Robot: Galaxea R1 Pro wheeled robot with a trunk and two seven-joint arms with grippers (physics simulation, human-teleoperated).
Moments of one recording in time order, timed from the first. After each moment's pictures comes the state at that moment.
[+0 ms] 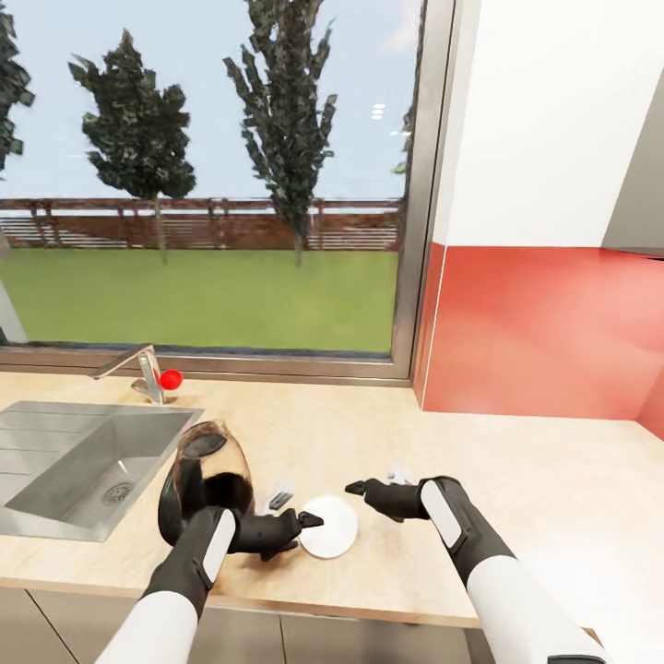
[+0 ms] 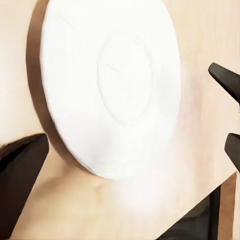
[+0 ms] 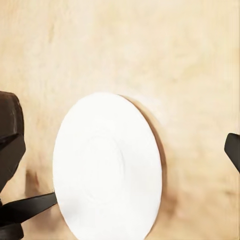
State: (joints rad) left arm -0.59 -0.17 0.29 -0.72 0.11 0.96 -0.48; right arm -0.69 0.10 -0.04 -0.66 -0.46 0.79 0.21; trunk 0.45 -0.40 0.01
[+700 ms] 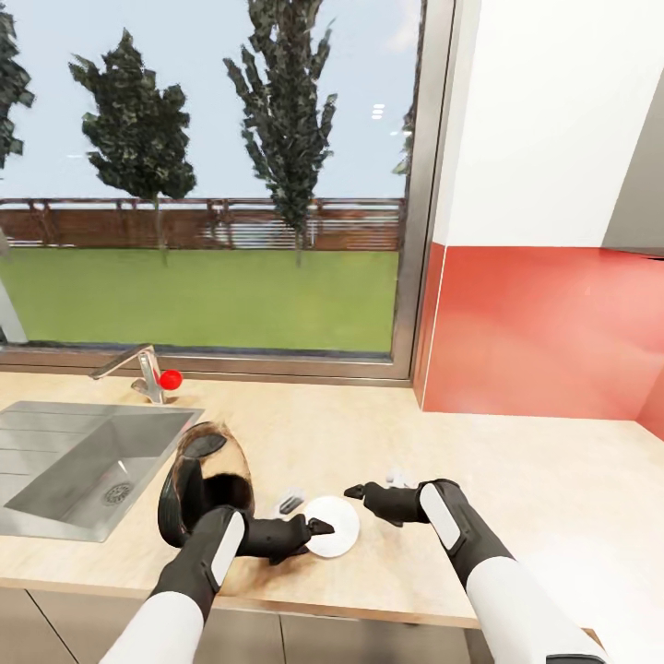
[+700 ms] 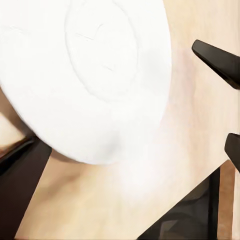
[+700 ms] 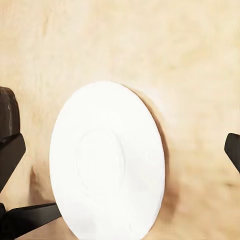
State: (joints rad) left arm -0.59 -0.17 0.22 -0.70 0.11 0.96 -0.52; right arm -0.69 0.10 -0.04 -0.64 -0.47 0.79 0.21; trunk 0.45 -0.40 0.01
